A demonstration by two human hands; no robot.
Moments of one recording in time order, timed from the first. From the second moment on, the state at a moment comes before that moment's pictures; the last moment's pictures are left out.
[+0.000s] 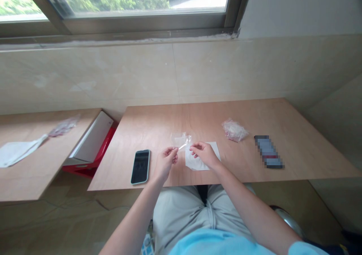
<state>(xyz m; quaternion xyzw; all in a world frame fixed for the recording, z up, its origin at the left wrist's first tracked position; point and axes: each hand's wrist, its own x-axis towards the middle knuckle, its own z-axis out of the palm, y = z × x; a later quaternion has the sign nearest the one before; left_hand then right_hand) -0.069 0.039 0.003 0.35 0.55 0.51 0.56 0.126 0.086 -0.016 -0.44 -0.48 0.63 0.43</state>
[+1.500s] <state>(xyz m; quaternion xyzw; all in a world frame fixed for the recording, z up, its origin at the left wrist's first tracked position) -0.062 0.141 -0.012 0.72 0.67 0.17 0.01 0.346 0.203 0.003 -0.65 -0.67 0.20 0.30</state>
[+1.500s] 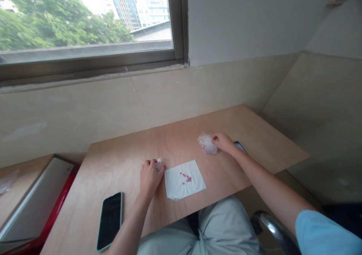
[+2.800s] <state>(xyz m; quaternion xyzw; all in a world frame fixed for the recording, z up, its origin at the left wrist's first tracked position) 0.016 -0.025 0.025 0.59 0.53 0.32 0.52 0.200 0.014 0.011 -0.35 -0.53 0.74 0.23</state>
